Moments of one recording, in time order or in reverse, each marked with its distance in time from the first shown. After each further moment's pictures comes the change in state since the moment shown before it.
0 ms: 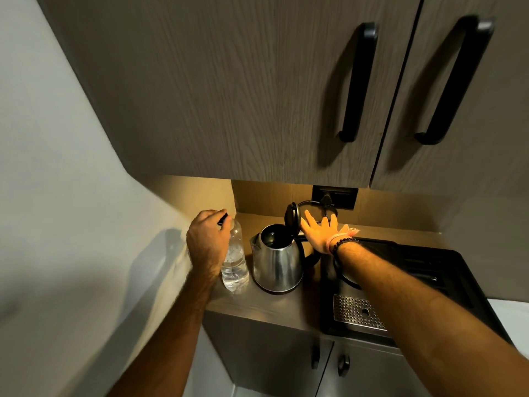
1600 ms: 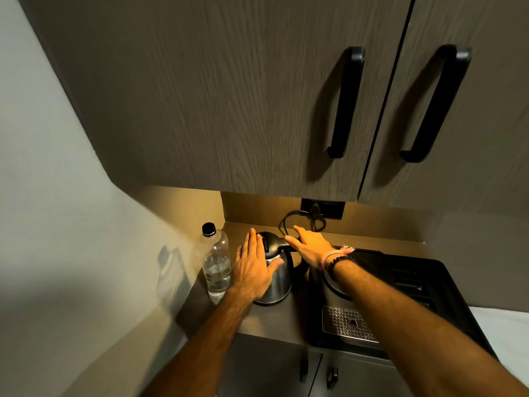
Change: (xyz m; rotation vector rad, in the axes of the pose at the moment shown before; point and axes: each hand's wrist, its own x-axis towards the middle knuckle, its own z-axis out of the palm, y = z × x) left_hand -0.058 0.020 0.103 0.252 -0.713 0.133; right_hand 0.013 0.010 0.010 0.256 0.114 -0.214
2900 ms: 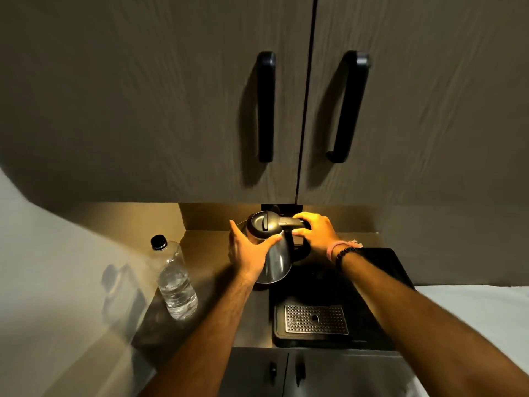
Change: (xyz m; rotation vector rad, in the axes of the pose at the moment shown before) left_hand 0.027 0.108 -0.019 -0.892 0.228 -0.308; right_hand -0.047 0.063 -0.080 0.243 0.356 -0.106
